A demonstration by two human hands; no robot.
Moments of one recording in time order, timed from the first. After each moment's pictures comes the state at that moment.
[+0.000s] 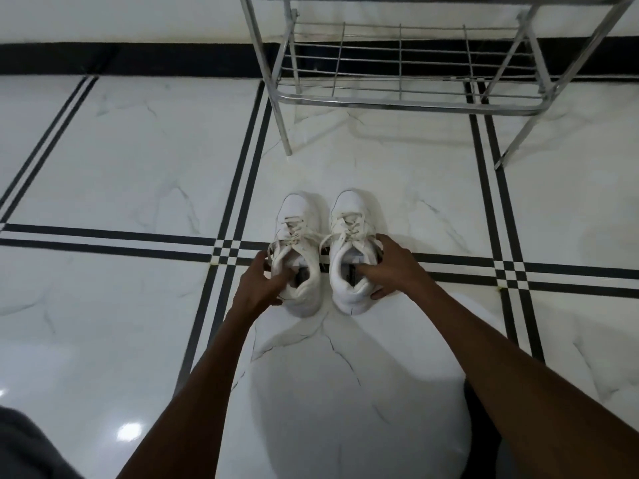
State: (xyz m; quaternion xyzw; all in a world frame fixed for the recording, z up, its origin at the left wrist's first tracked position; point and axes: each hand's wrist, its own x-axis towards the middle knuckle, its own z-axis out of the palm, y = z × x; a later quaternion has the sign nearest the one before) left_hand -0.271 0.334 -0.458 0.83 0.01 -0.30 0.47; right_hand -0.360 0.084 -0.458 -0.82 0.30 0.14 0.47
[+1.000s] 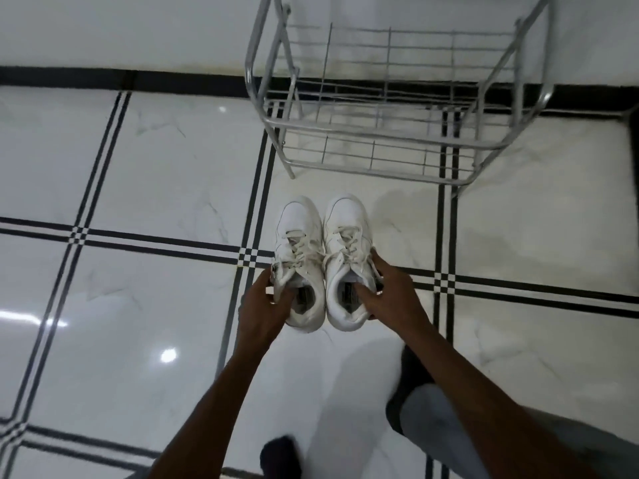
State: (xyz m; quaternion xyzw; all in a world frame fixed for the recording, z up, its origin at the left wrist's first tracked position) left_hand -0.331 0.286 -0.181 0.88 0.06 -0.24 0.40; right_hand -0.410 0.064 -0.212 -0.82 0.27 0.08 0.50
